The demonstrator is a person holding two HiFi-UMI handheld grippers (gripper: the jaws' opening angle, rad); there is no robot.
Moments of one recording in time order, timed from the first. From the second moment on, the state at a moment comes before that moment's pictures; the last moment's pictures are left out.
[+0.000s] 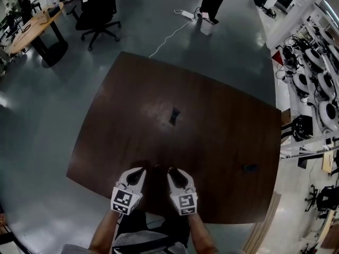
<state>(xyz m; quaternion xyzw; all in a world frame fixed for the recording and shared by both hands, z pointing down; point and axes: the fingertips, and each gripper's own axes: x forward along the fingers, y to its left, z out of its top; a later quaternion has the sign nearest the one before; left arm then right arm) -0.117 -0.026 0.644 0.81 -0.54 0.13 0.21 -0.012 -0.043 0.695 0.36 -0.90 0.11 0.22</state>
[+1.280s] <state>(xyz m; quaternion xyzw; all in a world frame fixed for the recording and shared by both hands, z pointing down) -0.118 -0.008 0.601 0.83 -0.52 0.12 0.19 0.013 -0.025 0.638 0.42 -0.88 0.14 0.15</state>
